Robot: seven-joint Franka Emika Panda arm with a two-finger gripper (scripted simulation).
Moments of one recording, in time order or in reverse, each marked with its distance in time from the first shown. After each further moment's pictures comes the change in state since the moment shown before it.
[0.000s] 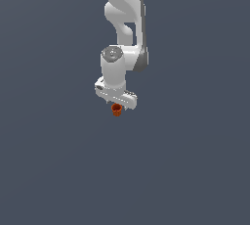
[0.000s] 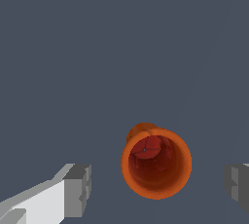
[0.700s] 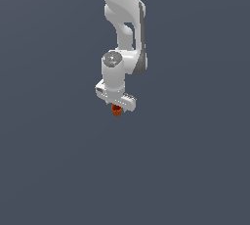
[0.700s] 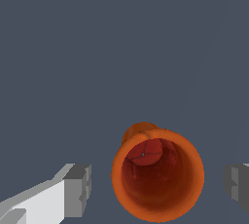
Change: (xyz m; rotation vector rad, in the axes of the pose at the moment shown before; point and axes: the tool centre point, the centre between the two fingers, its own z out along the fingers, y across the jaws) arm -0.005 0.005 0.023 0.000 0.001 0.031
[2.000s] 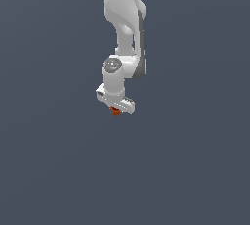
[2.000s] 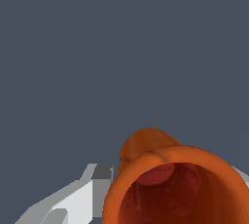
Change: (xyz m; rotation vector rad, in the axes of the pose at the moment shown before) arm 0.000 0.002 0.026 0.000 -0.001 0.003
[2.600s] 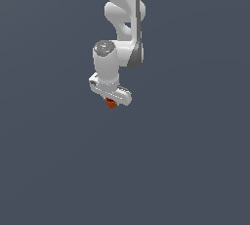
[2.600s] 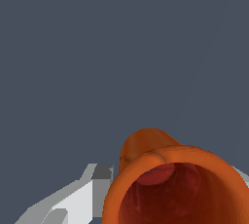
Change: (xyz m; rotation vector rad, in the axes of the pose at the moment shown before) arm 0.006 0.020 -0.063 0.000 0.000 0.000
